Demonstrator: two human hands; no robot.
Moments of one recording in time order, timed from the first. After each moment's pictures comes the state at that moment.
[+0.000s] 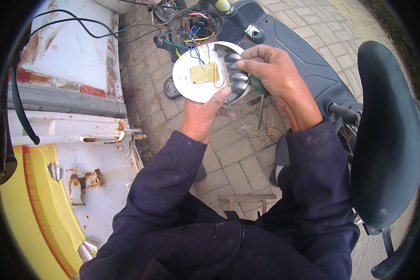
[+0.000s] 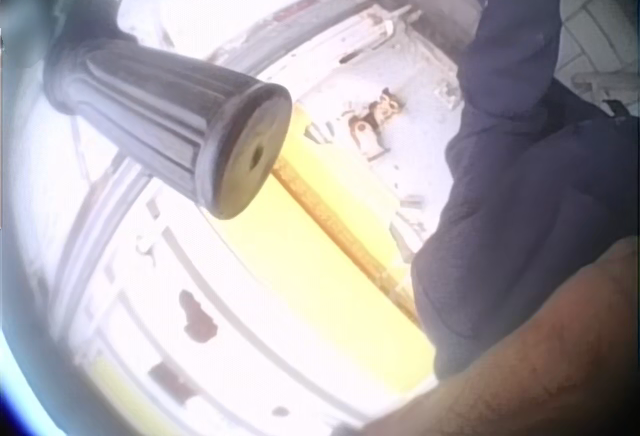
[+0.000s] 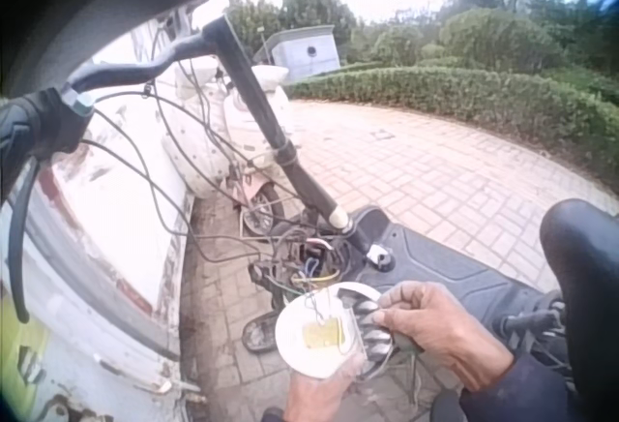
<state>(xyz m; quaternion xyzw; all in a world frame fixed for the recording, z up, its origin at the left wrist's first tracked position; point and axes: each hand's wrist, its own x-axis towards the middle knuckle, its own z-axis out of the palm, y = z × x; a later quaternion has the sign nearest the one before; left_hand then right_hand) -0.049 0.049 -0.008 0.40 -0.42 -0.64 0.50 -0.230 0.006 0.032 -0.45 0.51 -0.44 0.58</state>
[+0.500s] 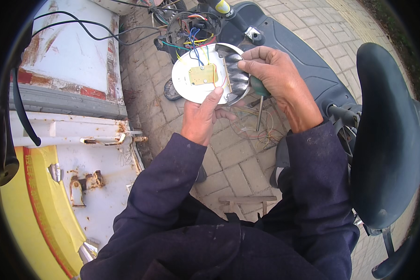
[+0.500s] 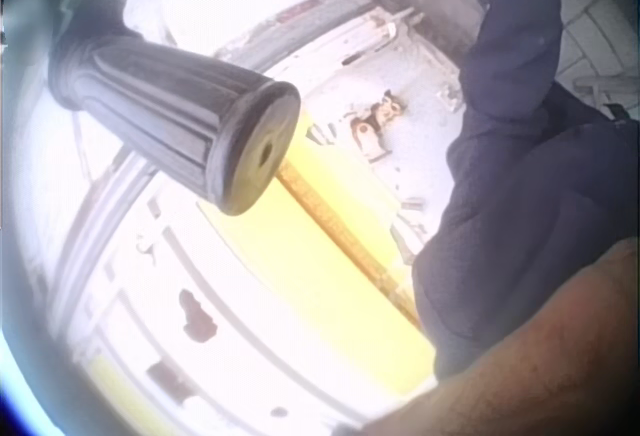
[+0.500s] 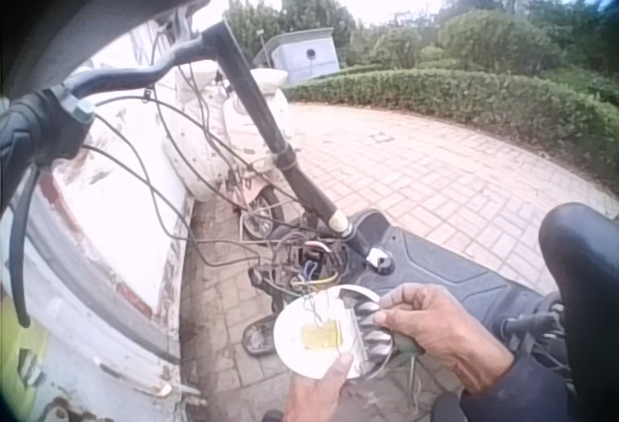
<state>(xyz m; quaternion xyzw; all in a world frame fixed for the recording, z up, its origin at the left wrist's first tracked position) -0.045 0.050 -0.012 0.38 -0.41 -0.67 0.49 -0.233 0.004 0.033 -0.45 0.51 -0.45 0.59</state>
